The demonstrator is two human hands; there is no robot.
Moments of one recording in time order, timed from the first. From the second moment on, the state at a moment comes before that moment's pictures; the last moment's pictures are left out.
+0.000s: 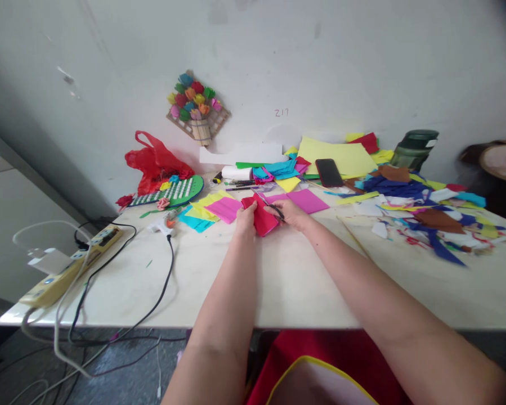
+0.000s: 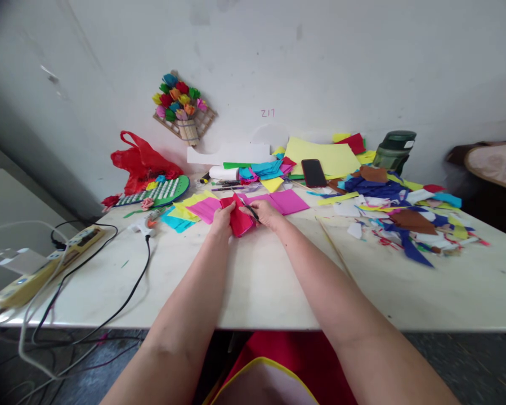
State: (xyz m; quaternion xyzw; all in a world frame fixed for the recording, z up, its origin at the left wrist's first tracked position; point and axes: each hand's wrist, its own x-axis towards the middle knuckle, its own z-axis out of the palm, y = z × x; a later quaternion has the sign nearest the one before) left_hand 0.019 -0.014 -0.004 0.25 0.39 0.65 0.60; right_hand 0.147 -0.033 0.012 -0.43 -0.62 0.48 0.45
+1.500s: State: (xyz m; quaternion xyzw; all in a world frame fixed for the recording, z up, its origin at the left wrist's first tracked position) left_hand 0.017 -0.020 0.001 0.29 0.36 0.66 0.59; right_hand 0.193 -0.025 0.020 -0.74 -0.66 0.05 0.14
